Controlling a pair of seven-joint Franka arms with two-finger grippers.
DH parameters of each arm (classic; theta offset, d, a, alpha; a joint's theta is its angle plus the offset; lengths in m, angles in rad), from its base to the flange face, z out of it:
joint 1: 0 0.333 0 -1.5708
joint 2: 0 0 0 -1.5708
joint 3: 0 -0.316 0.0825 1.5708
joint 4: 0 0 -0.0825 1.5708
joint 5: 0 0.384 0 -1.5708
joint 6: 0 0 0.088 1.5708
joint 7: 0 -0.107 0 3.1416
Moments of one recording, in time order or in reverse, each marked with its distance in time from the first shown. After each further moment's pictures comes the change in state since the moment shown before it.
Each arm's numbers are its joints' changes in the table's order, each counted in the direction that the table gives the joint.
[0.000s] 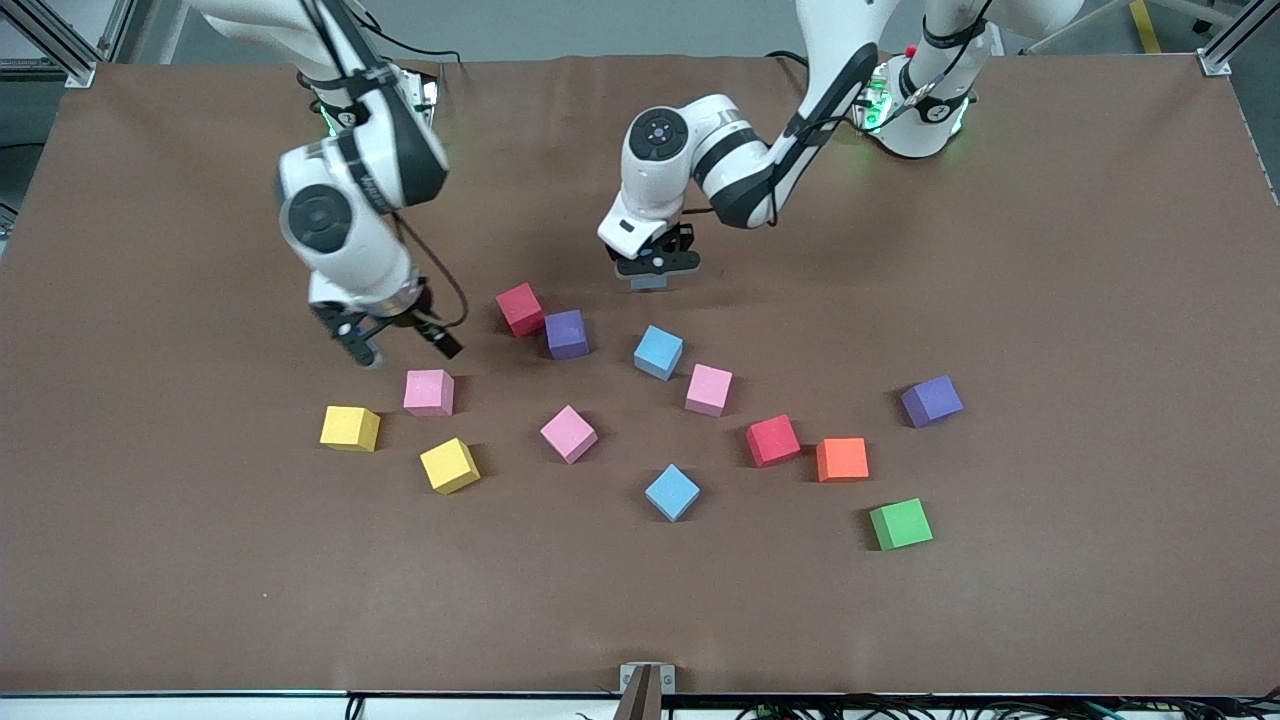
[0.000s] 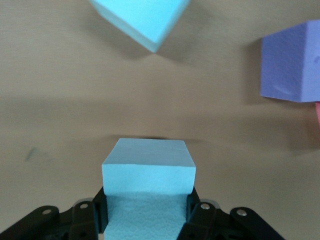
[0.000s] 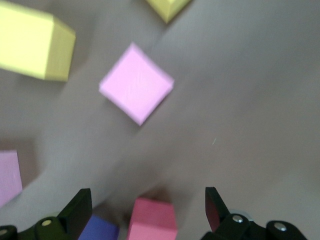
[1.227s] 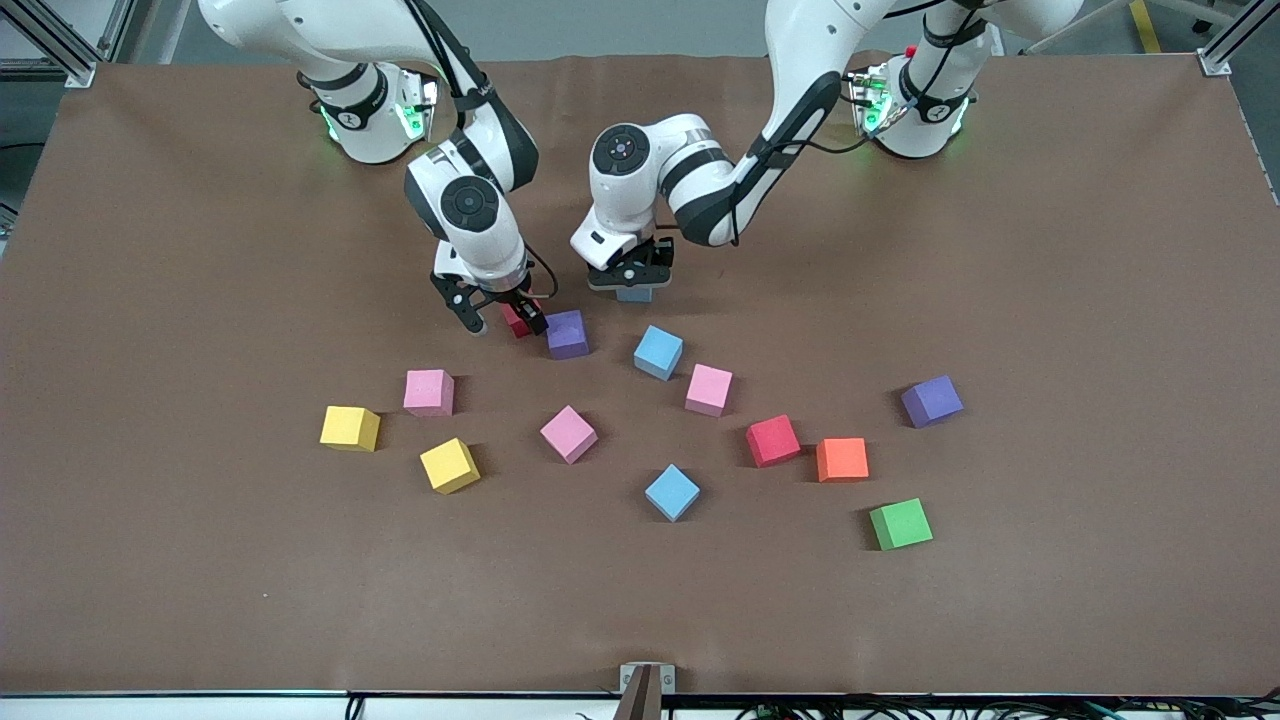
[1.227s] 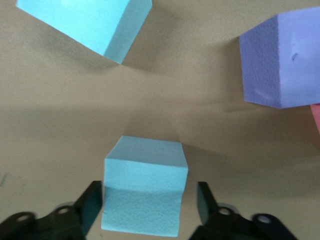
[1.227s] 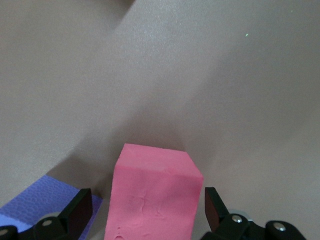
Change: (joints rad) left arm -0.029 0.100 -0.007 -0.143 0.084 0.091 0.004; right arm 0.200 0.176 0.000 0.054 0.000 -0.211 -0.260
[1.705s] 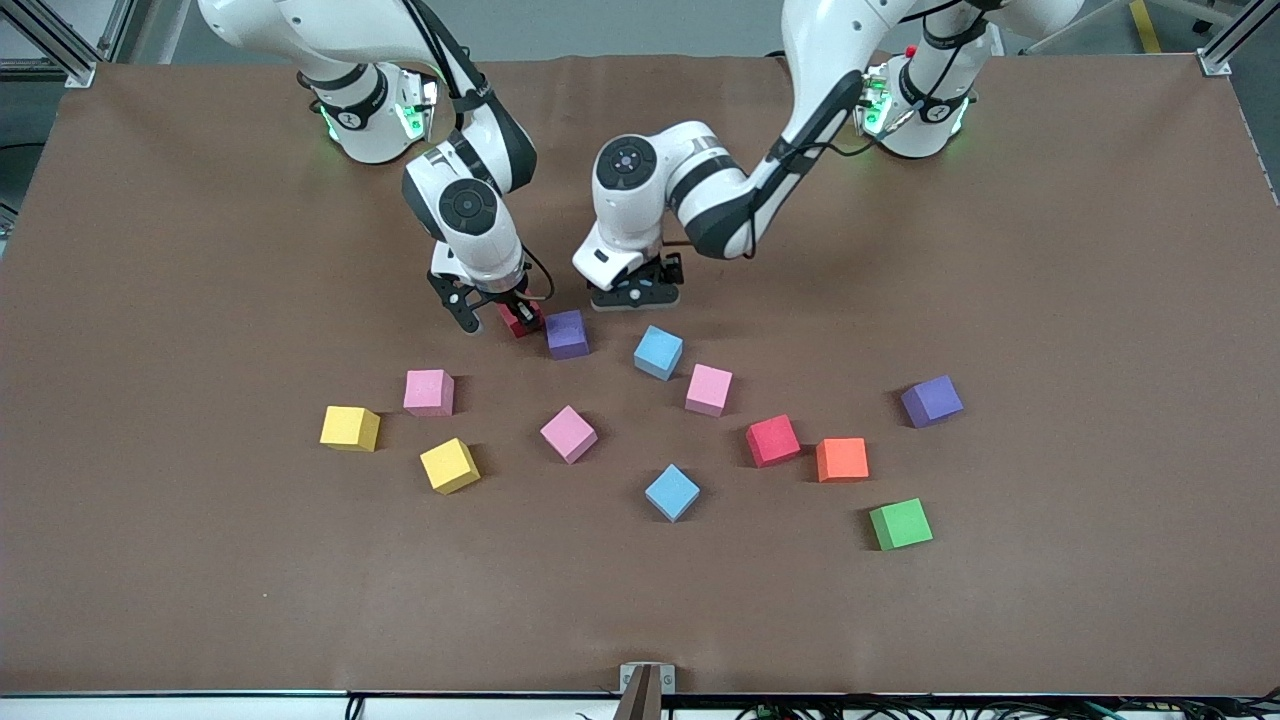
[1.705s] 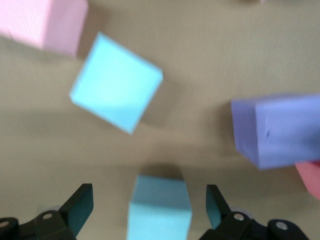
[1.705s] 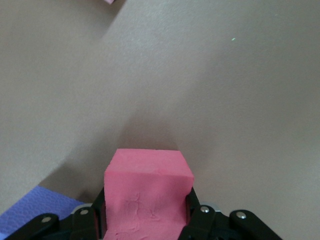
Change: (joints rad) left arm 0.083 -0.017 -0.012 -0.090 0.003 0.070 -0.125; right arm -0.007 -0.006 0.012 0.000 0.002 0.035 -0.034
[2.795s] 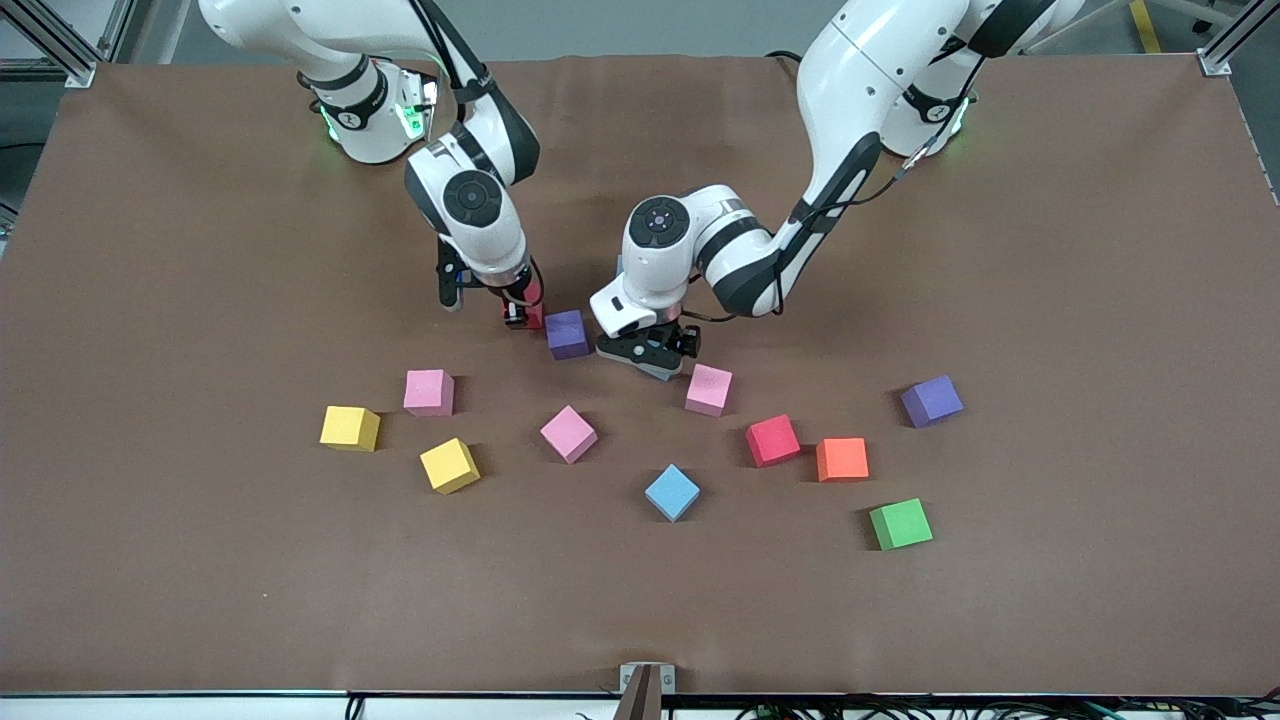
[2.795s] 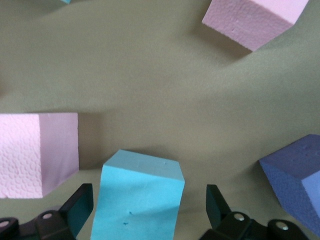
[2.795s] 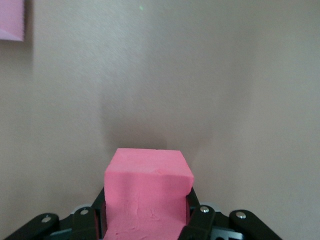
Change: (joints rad) left arm 0.074 0.127 0.001 -0.060 0.167 -0.136 -0.279; right arm 0.038 -0.017 -0.004 0.002 0.000 0.013 -0.564
